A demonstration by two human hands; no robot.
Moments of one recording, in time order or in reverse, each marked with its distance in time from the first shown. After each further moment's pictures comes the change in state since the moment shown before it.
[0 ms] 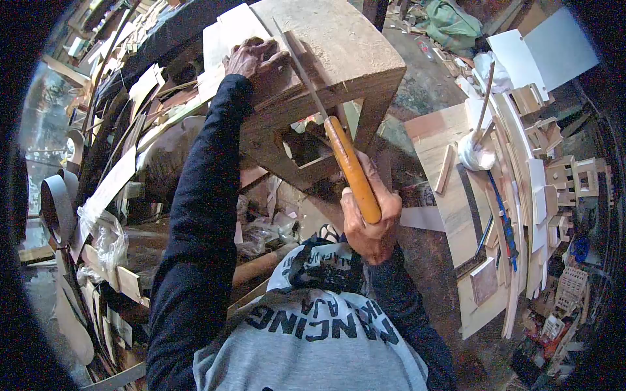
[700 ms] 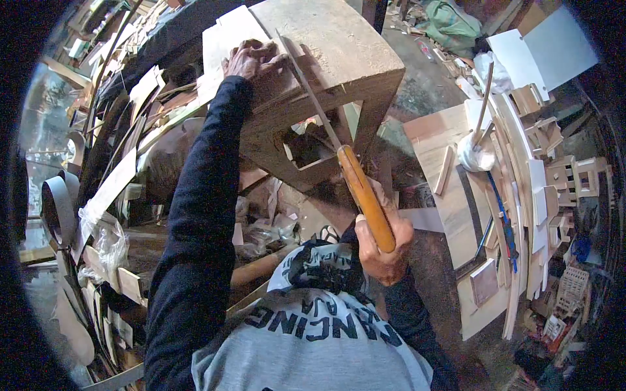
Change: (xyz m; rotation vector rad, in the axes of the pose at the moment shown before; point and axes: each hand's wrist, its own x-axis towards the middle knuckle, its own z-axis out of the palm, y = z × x) left_hand -0.003 0.004 -0.003 -0.018 -0.013 -0.006; right_hand -0.022 -0.005 -0.027 0.026 -0.065 0.139
